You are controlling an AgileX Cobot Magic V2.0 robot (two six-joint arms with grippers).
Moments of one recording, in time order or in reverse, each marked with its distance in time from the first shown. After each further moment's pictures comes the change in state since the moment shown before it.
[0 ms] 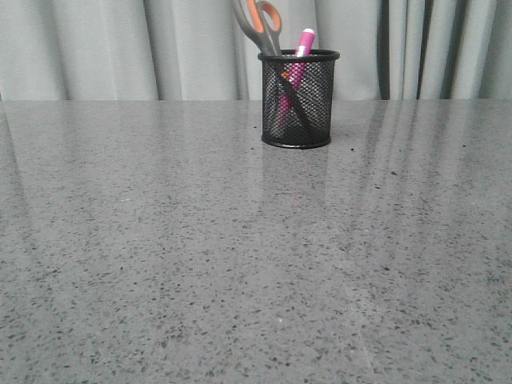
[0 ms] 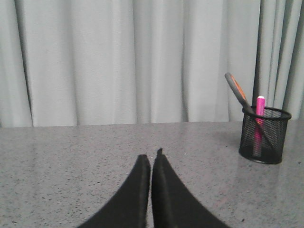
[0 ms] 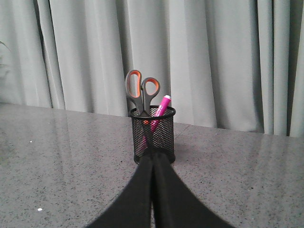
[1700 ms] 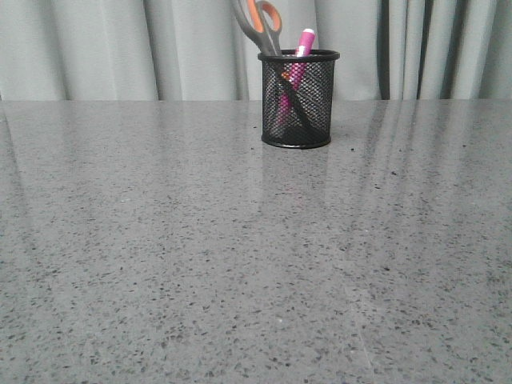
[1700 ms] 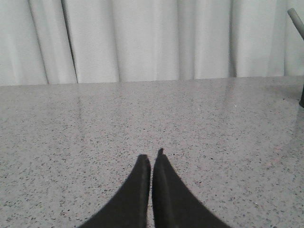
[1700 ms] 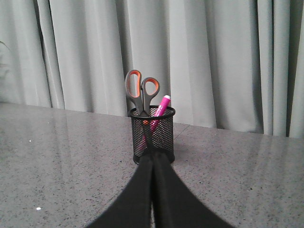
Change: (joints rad) left arm 0.000 0.000 0.153 0.890 -0.103 -0.817; right arm 0.000 0.000 0.000 -0.013 0.000 0.000
